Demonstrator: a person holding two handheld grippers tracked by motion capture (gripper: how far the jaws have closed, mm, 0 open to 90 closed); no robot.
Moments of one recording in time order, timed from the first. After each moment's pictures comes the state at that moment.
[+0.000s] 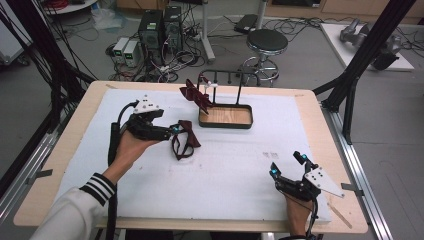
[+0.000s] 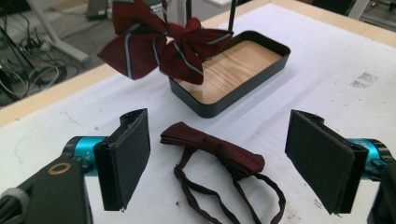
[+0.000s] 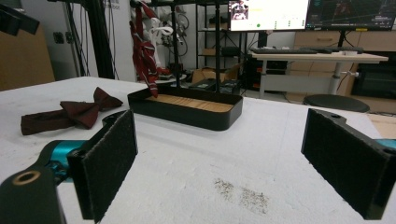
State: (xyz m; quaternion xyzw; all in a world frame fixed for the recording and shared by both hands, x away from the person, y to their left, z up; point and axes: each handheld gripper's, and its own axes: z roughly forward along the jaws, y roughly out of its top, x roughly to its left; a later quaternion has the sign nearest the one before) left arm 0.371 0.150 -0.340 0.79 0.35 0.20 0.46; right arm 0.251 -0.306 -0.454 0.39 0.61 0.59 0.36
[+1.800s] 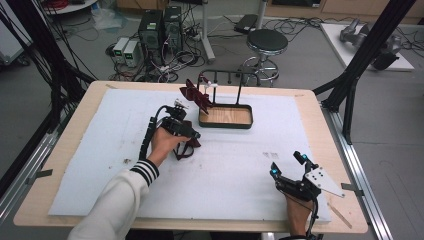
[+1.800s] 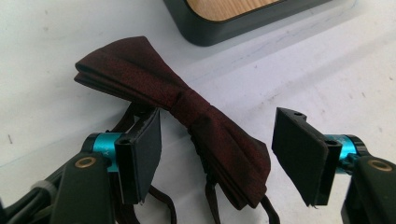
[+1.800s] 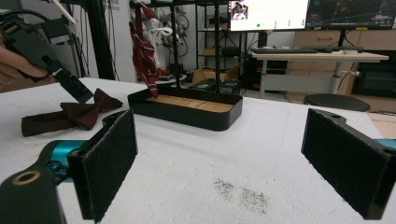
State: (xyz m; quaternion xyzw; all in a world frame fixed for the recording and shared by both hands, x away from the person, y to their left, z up) left arm 0.434 0.086 -0.402 0.81 0.50 0.05 0.31; right arm 0.251 -0.307 -0.454 0.39 0.60 0.59 0.36
